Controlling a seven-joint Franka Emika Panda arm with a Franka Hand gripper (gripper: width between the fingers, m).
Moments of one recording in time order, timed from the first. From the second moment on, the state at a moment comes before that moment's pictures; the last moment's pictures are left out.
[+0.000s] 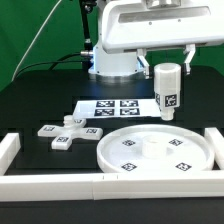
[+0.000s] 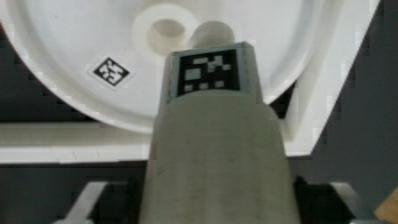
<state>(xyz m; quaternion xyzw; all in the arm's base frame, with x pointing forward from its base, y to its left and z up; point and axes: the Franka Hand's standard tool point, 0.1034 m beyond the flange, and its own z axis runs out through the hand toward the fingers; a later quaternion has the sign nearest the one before) 0.554 0.058 0.141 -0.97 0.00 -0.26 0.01</state>
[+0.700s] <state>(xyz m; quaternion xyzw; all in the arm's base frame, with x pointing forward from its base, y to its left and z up) 0.559 0.048 0.130 -0.96 -0.06 -0.29 -0.02</state>
